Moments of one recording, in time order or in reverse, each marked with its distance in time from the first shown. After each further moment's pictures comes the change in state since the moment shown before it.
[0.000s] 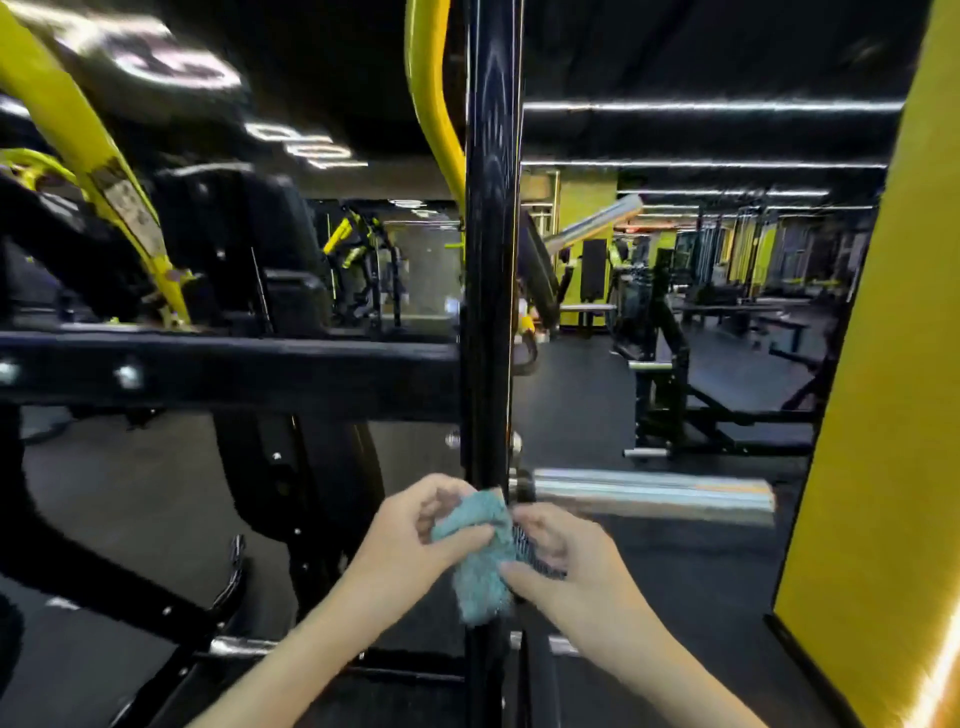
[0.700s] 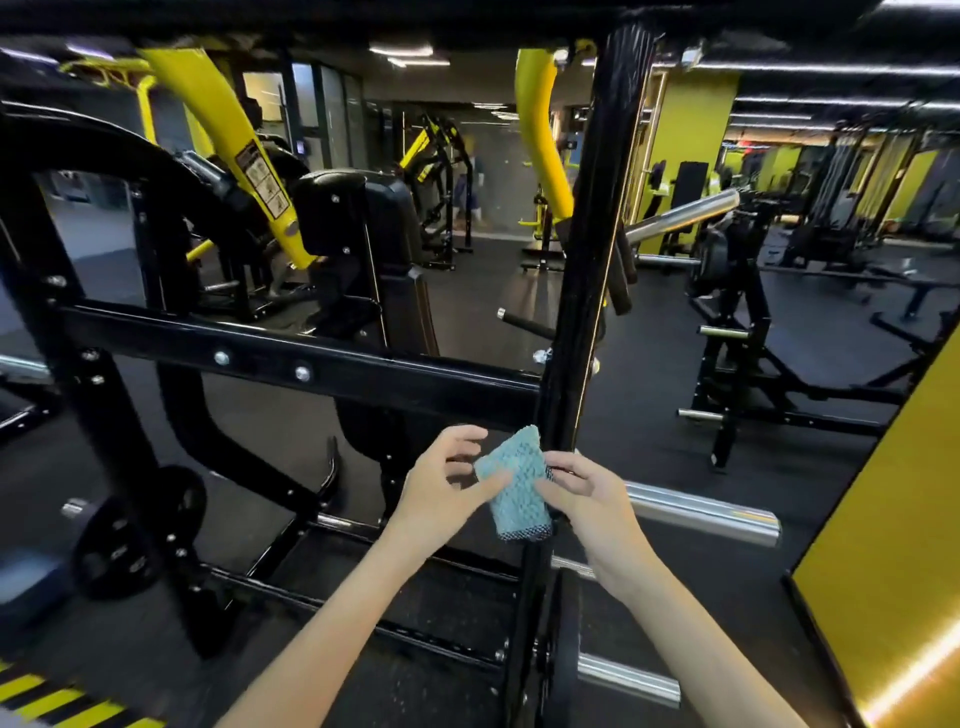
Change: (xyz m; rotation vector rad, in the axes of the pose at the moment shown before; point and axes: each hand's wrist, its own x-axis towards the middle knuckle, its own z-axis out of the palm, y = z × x) left_hand -0.022 0.140 -0.064 0.043 0.207 -0.289; right_hand 0.025 -0.148 -0.023 0.492 -0.036 0.324
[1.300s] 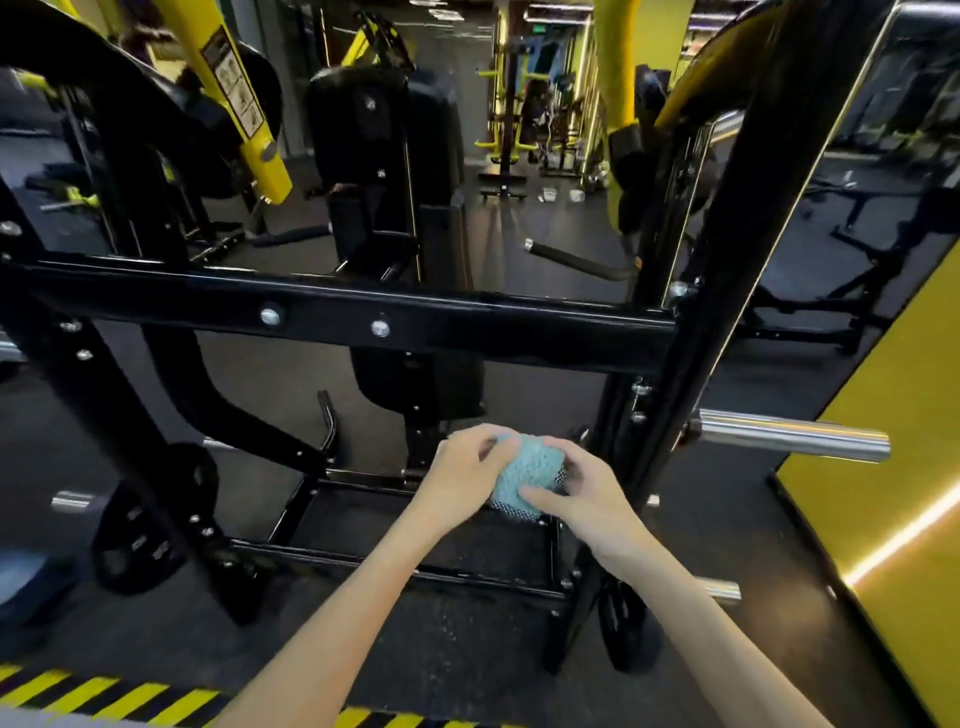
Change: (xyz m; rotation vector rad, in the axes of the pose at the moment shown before) left_hand 0.053 -0.118 -0.142 0.122 -0.254 0.021; right_hand 0.037 0.086 0.172 -0.104 0.006 0.035
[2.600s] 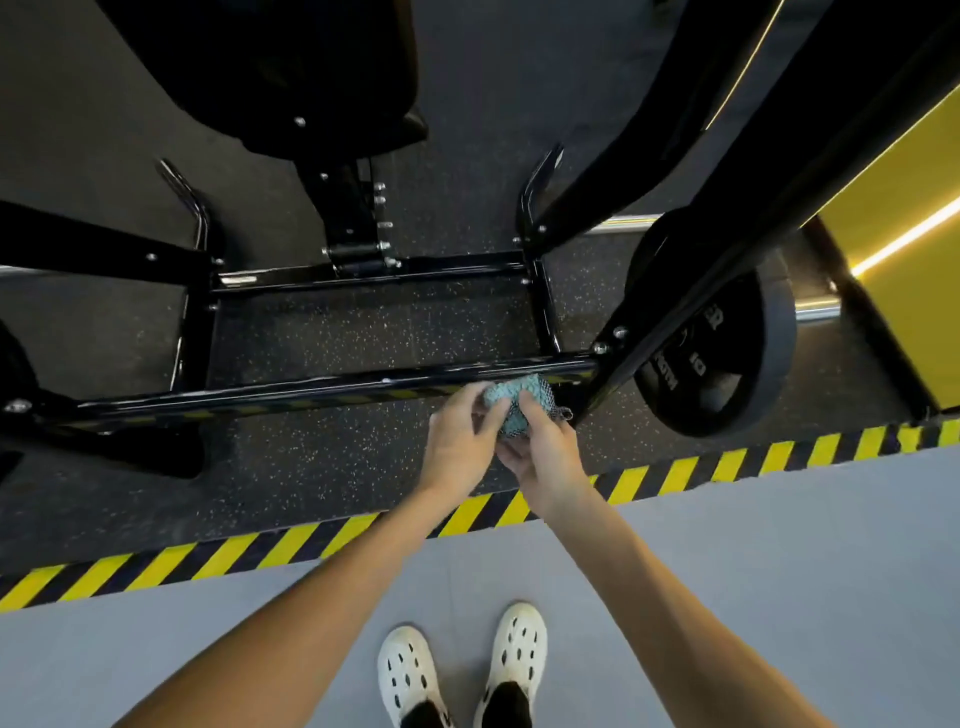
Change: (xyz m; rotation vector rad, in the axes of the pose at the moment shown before) left_hand 0.002 -0.386 0.130 0.142 -0.186 -0.353; right_hand 0.055 0.387 0.122 0.766 0.715 0.782
